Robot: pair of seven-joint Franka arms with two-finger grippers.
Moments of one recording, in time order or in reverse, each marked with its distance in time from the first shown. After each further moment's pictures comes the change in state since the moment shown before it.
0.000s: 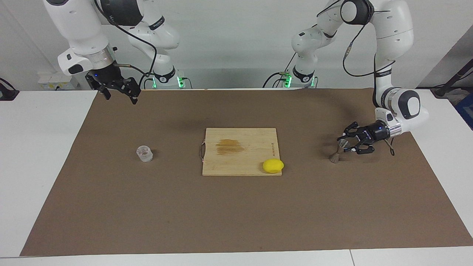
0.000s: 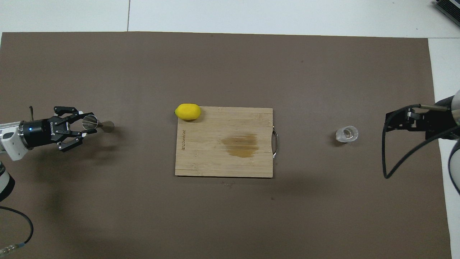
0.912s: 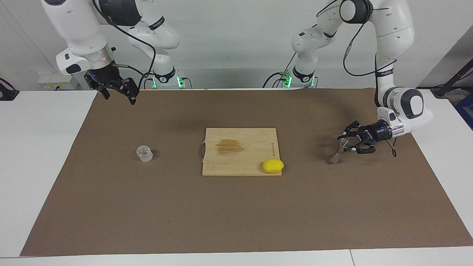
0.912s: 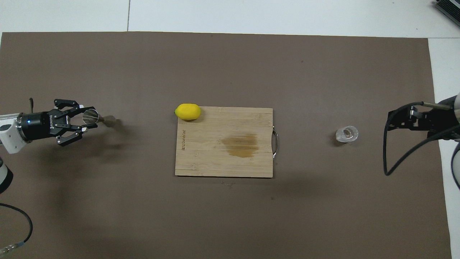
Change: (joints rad) left arm -0.021 -0.019 -0.025 0.049 -0.001 -0.036 -0.069; right arm -0.007 0.000 -0.001 0.000 0.000 0.000 0.066
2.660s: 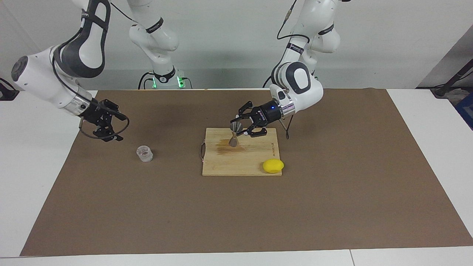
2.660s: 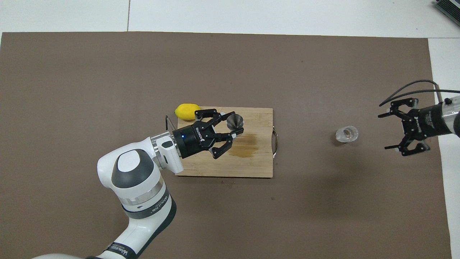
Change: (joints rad) left arm -0.899 -0.251 -0.007 -0.221 -0.855 0.760 -0.034; right arm -0.261 0.228 -0.012 -0.206 0.432 0.248 0.777
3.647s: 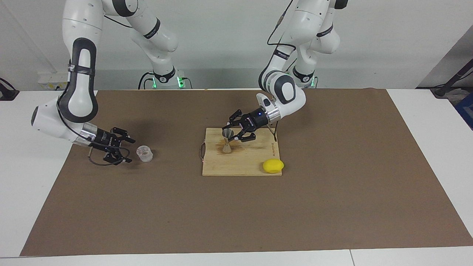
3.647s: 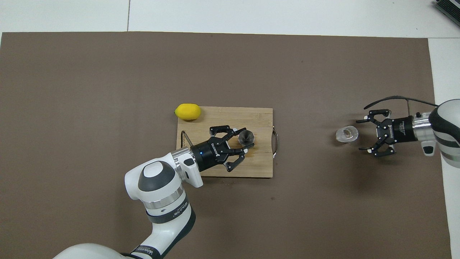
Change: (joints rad) left arm -0.088 0.091 0.002 -0.034 -0.175 -0.016 0.222; right arm -0.071 0.223 0.002 -0.077 0.295 0.118 -0.241
